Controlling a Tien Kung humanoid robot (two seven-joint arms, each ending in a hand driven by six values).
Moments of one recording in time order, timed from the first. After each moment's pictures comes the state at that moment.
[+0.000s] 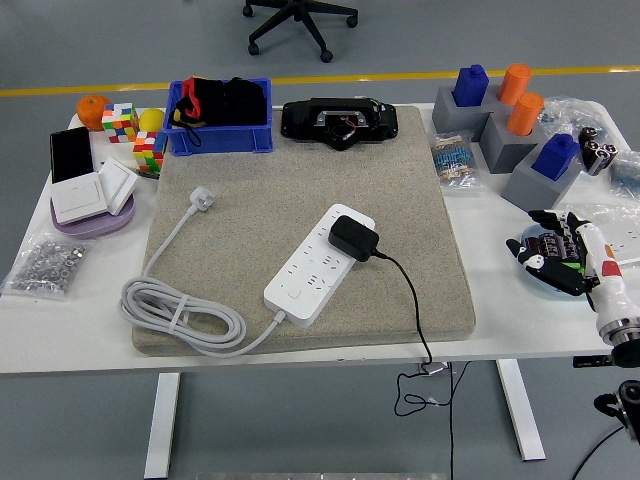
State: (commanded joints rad) left arm -0.08 0.06 -1.53 -0.18 1.84 -0.14 0.31; right arm -0.04 -0.05 1.56 1.46 -1.72 -0.07 0.04
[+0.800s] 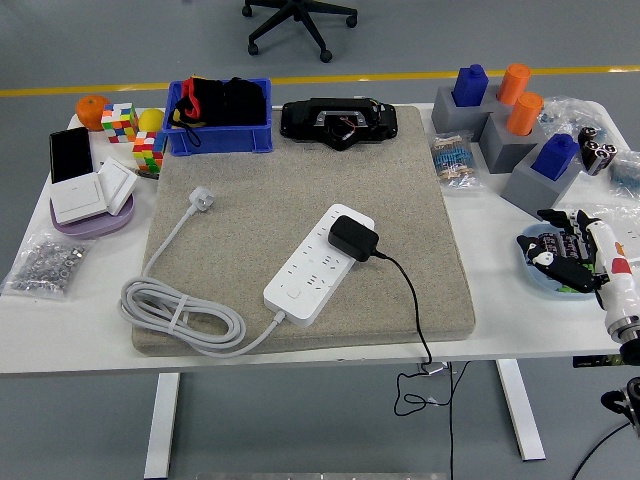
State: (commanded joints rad) left arm -0.10 0.06 -1.51 -0.18 1.82 -0.14 0.32; right arm -0.04 -0.05 1.59 1.46 -1.72 -0.07 0.05
